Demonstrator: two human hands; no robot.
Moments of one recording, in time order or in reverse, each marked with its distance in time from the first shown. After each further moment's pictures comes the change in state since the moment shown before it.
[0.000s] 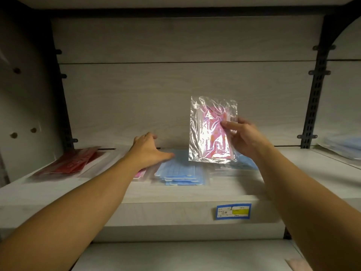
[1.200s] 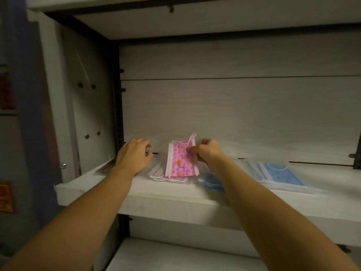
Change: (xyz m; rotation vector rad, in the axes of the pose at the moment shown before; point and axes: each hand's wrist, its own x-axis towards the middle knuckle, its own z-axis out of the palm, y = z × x) left_hand -0.033 -0.103 -0.106 0.407 0.297 0.119; right_hand 0.011 0.109 0.174 -0.621 0.027 0.167
